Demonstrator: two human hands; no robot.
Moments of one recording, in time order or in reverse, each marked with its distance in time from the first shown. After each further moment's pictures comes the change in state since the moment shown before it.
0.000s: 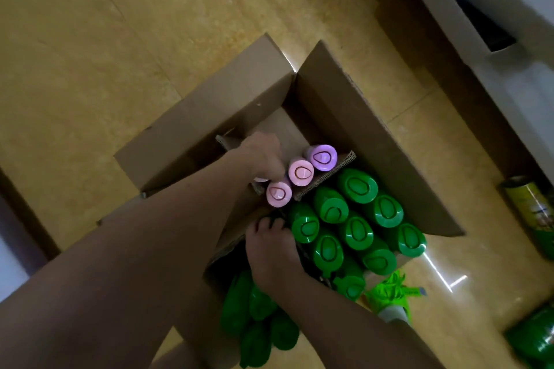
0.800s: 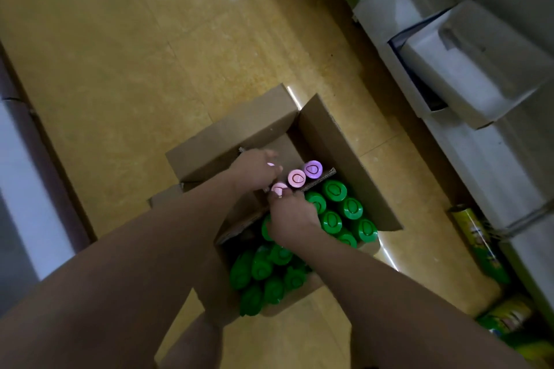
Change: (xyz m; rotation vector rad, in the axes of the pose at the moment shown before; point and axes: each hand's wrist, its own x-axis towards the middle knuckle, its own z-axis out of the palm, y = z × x) left_hand -0.151 0.017 -0.045 -0.370 0.206 -0.087; right_hand -0.101 0.015 -0.135 0.107 0.082 0.072
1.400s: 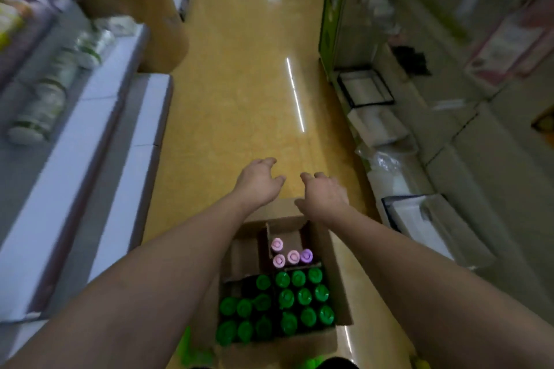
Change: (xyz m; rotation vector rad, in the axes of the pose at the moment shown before) left_hand -0.297 0.141 -0.144 -0.247 0.737 -0.156; right_hand -0.212 -0.017 -0.291 -0.203 0.400 -0.221
